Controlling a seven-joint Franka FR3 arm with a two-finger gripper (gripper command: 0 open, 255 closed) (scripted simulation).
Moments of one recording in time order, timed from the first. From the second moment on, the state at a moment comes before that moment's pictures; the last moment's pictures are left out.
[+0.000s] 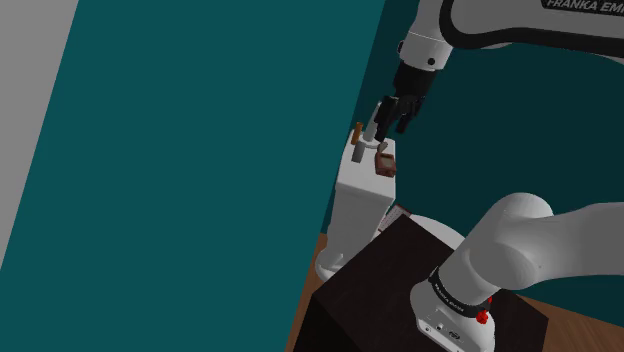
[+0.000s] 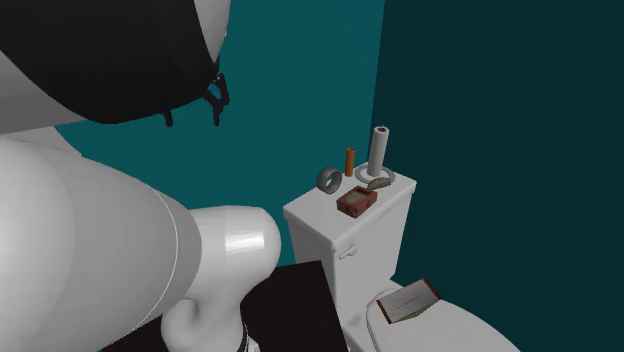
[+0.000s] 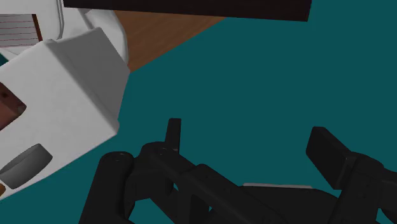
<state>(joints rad) 0.00 -0.78 0.01 -2.44 0.06 1.65 0.03</state>
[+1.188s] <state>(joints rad) -0.13 -0.38 -0.11 -2.49 0.00 2.21 0.03</state>
